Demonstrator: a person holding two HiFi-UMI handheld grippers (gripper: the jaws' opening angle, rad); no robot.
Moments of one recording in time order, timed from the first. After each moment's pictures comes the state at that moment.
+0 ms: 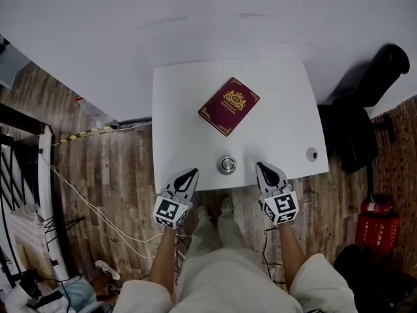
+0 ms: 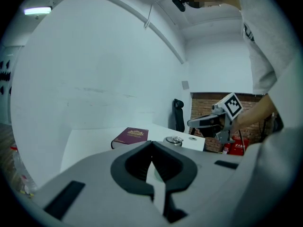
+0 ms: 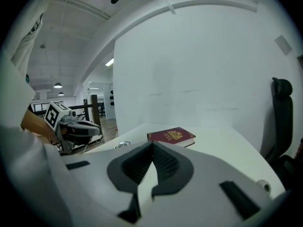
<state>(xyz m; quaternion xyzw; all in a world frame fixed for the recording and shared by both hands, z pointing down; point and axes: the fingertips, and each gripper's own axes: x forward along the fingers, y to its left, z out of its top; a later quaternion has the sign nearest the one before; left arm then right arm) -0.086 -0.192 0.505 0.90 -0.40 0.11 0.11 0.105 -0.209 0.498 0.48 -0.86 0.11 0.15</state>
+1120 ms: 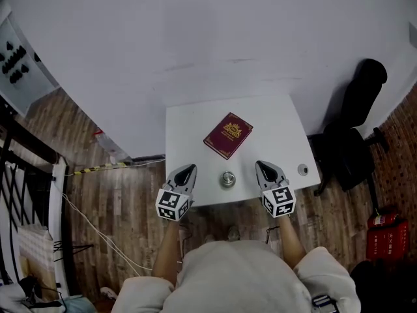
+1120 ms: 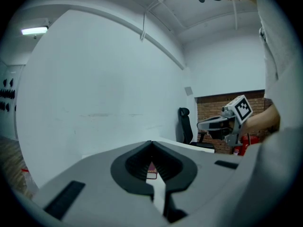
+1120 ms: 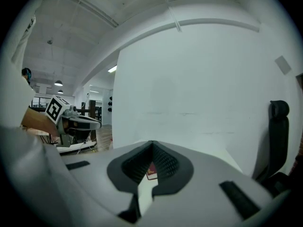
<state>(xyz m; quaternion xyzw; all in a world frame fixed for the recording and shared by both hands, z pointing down) -0.098 -0.208 0.389 0.89 -0.44 0.09 0.05 0.114 -0.209 0.391 0.50 -0.86 0.04 0.11</state>
